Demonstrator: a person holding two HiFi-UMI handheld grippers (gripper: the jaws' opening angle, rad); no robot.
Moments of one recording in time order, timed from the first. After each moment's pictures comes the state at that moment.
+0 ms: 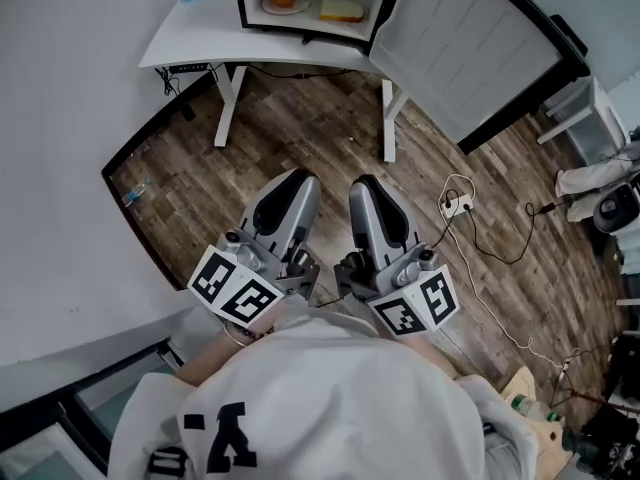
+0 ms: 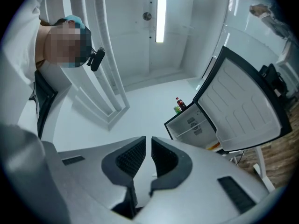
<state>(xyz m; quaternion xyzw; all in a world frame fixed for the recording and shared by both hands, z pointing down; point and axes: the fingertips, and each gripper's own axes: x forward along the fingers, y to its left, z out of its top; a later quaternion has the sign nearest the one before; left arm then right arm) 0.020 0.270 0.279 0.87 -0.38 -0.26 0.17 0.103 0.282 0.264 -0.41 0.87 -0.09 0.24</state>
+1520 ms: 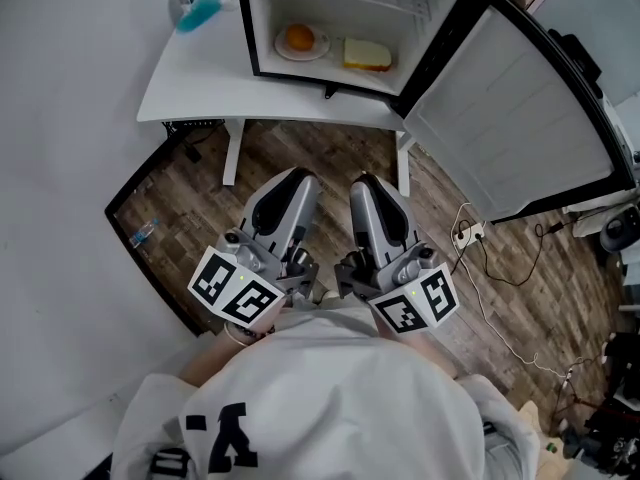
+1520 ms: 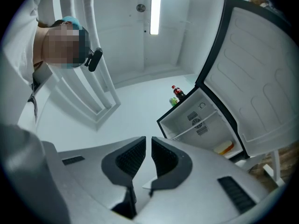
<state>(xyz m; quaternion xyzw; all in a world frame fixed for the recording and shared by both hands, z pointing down) -0.065 0.066 0.260 0.88 -0.37 -0.26 0.17 0.022 0.079 0.251 -0.43 0.86 -0.10 0.24</state>
